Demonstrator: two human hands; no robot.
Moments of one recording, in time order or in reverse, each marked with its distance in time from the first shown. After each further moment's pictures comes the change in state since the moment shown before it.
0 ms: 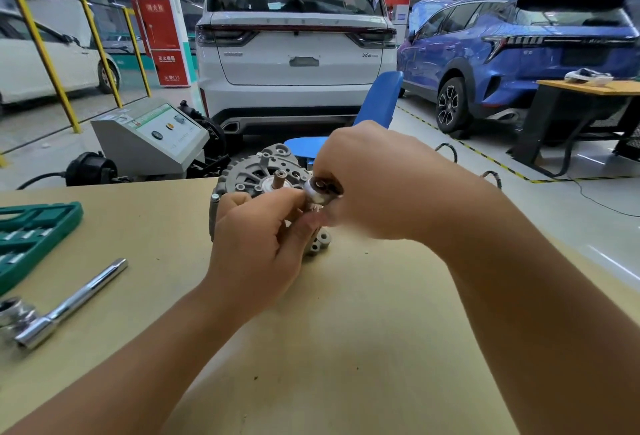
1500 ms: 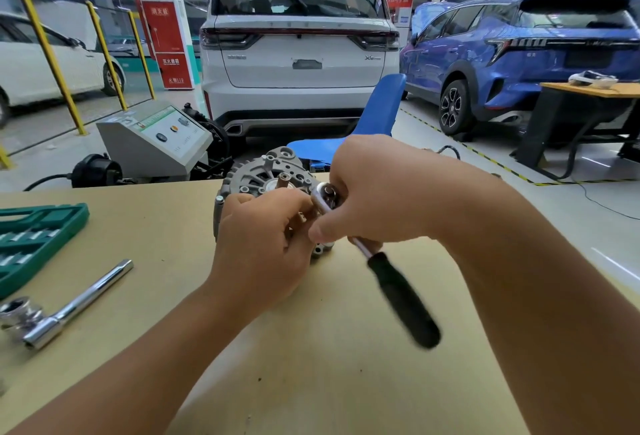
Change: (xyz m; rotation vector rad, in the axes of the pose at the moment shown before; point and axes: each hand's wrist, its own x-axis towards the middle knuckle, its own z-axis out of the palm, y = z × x) left_hand 0.005 0.005 -0.004 0.036 -0.073 -0.018; right_hand 0.000 0.001 -0.003 0.201 -0.121 0.063
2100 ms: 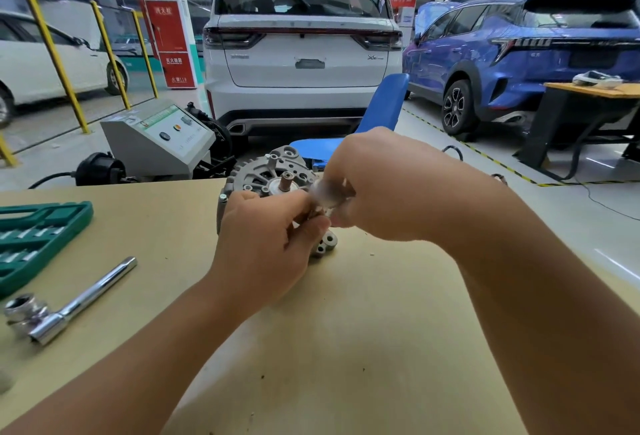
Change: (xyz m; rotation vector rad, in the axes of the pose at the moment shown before) left_hand 0.000 -0.004 -0.003 0.041 -0.055 0.002; right_hand -0.002 0.000 0.000 -0.126 0.029 -0.051
